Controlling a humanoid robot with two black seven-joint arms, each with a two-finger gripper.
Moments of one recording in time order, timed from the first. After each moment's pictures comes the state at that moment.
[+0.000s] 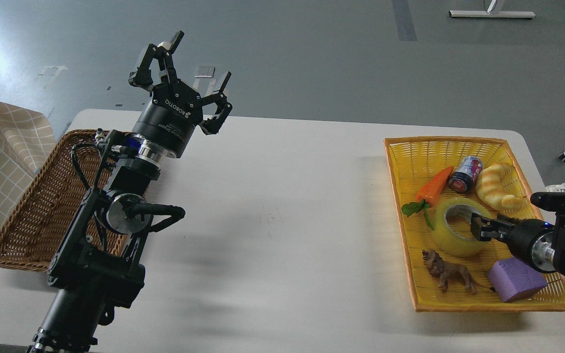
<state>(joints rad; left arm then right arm) -0.30 -0.04 -1.48 -1.41 0.62 -0.31 -0.05 0.13 -0.60 1.15 1.46 -2.08 0.49 -0.19</state>
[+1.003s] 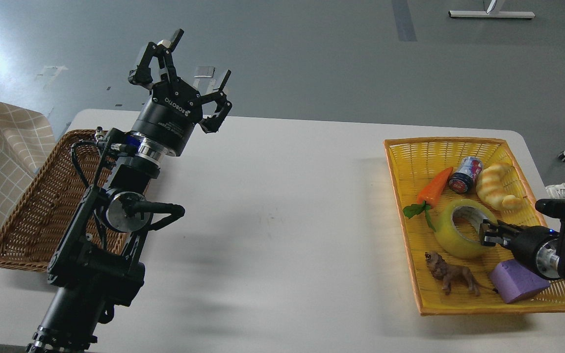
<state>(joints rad) -0.31 -0.03 -1.48 -1.40 0.62 -0.31 -0.05 0.10 -0.61 1.16 1.46 -2.04 0.49 -0.19</state>
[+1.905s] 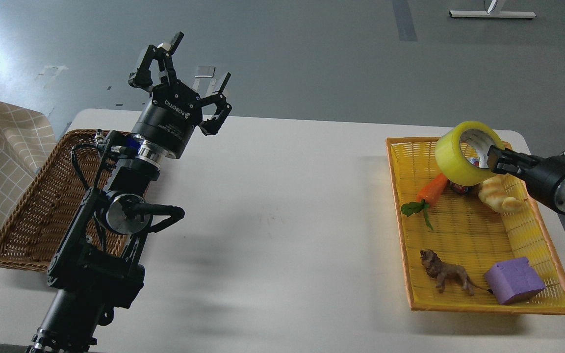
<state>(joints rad) -0.30 -0.03 -1.48 -1.40 0.62 -0.31 -0.05 0.39 -0.63 1.23 1.51 -1.87 0.49 -0.21</state>
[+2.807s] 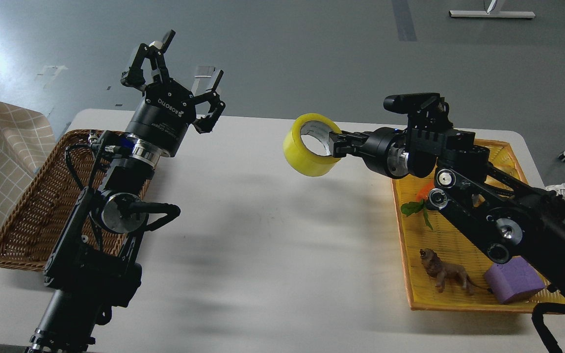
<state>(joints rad) -0.30 -0.03 -1.51 -1.40 0.62 -0.31 -0.05 0.79 -0.17 0.73 1.20 -1.87 0.49 -0.20</state>
